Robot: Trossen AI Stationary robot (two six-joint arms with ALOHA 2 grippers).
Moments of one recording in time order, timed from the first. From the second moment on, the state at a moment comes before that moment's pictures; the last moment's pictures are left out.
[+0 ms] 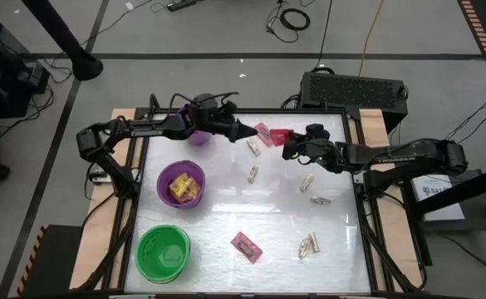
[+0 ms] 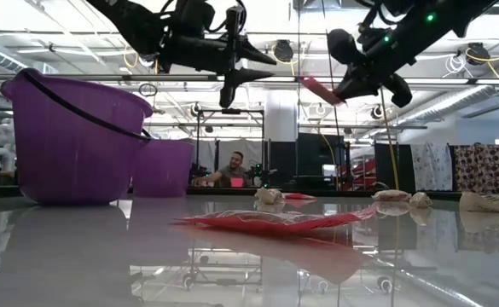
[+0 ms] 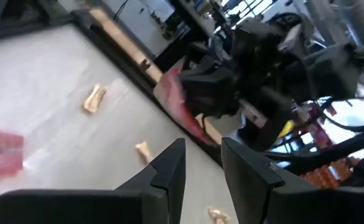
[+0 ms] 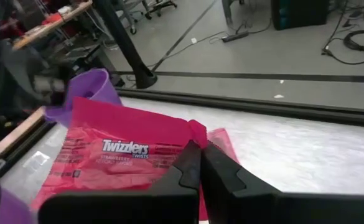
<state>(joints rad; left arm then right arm) 0.44 1.63 1.07 0.34 0.53 -0.73 -0.10 1.13 0.68 -0.08 0.73 0.80</state>
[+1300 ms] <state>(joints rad) 0.43 1.81 1.23 0.32 0.57 -0.80 -0.11 1.16 0.68 -0.01 0.70 0.78</state>
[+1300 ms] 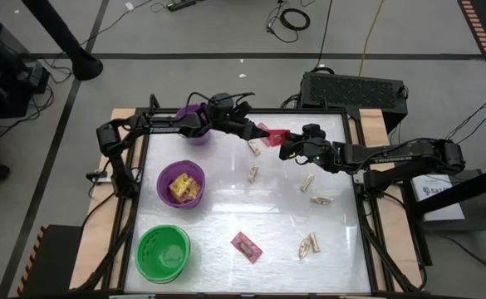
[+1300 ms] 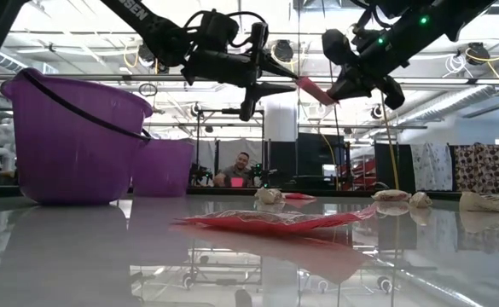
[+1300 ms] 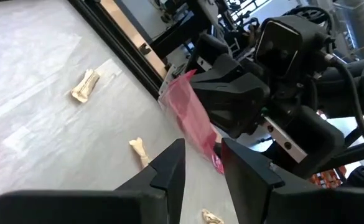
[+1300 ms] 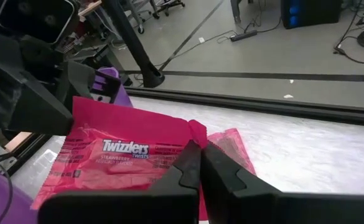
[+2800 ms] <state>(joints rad) 0.69 1.44 1.45 -0.96 -0.05 0.15 -0.16 1.16 0.68 0.00 0.53 0.59</state>
